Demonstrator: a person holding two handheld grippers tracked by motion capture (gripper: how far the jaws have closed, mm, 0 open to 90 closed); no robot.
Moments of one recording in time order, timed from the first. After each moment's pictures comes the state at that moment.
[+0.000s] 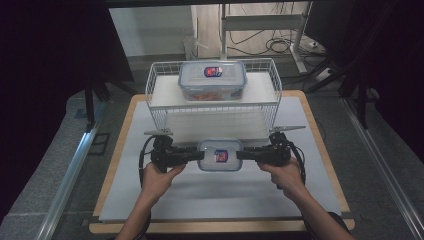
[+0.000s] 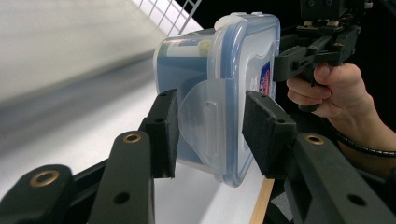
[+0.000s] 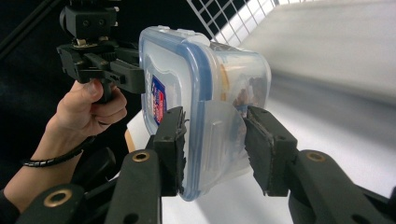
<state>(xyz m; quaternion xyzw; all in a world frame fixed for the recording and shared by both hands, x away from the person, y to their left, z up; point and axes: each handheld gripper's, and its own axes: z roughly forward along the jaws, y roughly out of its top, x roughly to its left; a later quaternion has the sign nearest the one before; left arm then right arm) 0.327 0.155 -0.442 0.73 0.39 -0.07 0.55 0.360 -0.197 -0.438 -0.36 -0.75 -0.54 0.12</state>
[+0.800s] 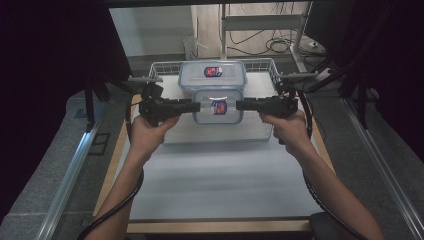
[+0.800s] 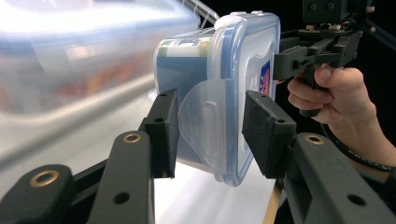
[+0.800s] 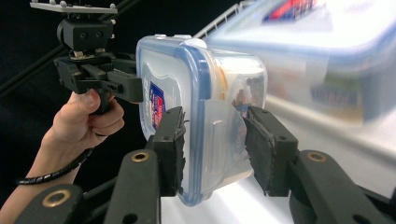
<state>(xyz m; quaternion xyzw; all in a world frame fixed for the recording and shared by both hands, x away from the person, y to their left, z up) 0.374 0.168 -0.310 0.73 0.37 -0.01 0.58 0.409 -0.183 -0.310 -0.32 -0.74 -0.58 0.07</state>
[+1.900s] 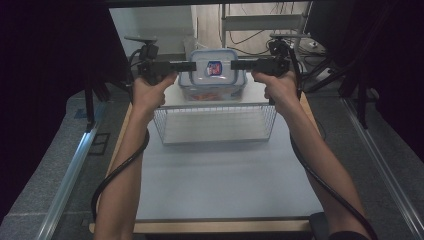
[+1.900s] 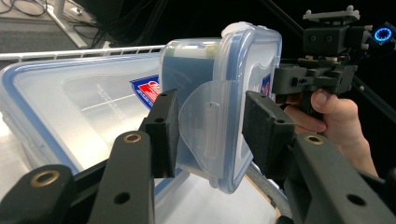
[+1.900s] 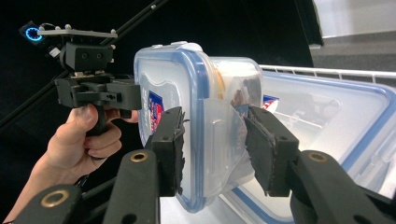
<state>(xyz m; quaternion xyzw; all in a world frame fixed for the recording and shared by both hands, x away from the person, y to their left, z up) 0.459 0.187 -0.282 0.68 0.42 -0.05 0.61 0.491 -0.163 -0.268 -0.36 -0.72 -0.59 0.07</state>
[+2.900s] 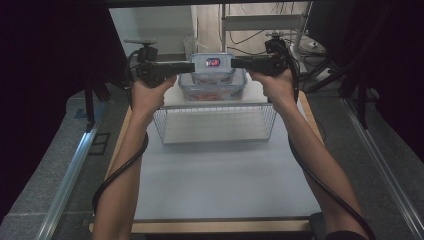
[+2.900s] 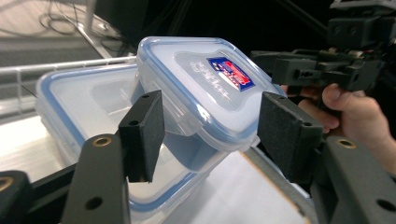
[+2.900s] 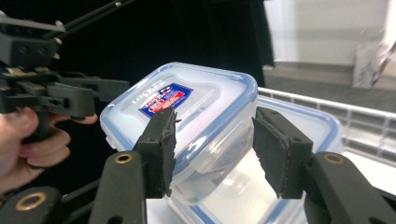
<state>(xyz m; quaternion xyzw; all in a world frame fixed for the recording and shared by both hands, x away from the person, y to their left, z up) 0.444 0.187 -0.279 0.69 0.41 0.03 0.59 0.487 -0.156 -0.264 -0.35 -0.74 -0.57 -0.06</state>
